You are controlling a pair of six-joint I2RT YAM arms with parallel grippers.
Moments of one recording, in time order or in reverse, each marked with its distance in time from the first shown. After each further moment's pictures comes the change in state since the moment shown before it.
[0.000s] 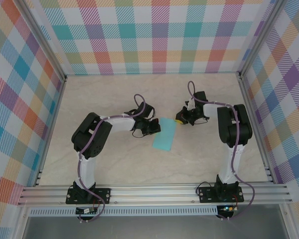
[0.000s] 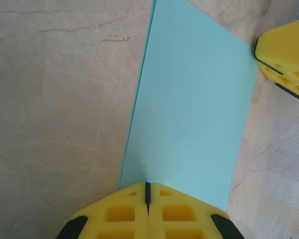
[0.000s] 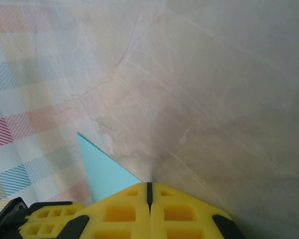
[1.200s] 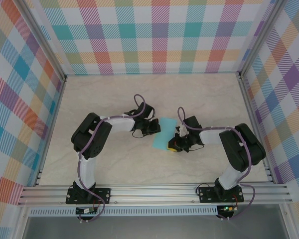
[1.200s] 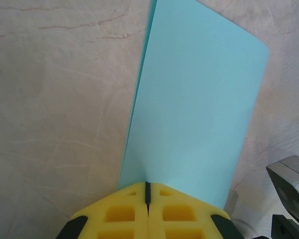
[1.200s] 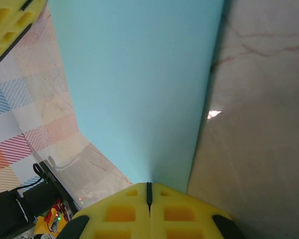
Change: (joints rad) left arm -0.003 -0.005 -0.011 0.008 -0.003 -0.001; right arm 0.264 -0.363 -0.554 0.216 -0.010 0.157
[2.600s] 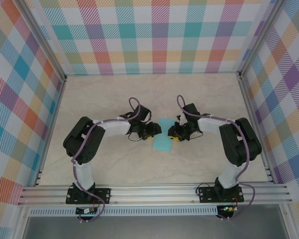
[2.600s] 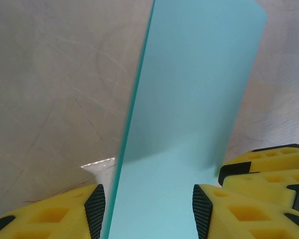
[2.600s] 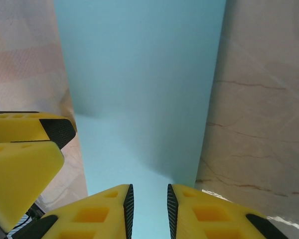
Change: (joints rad) left arm 0.005 -0.117 -0.105 -0.029 0.019 -0.086; right arm -0.053 0.077 0.265 -0.256 0.136 -0.070
